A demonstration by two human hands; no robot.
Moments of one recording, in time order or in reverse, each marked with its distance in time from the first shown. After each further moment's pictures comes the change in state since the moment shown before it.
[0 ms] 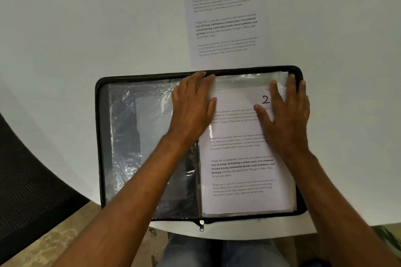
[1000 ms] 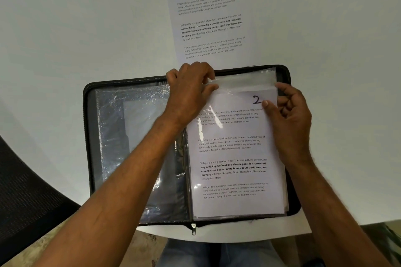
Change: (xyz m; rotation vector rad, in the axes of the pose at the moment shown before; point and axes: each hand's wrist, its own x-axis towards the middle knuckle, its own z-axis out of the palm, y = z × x) left_hand 0.048 0.017 -0.004 -0.123 0.005 0.061; right_hand -0.010 -0.017 -0.044 1.011 0.142 0.313
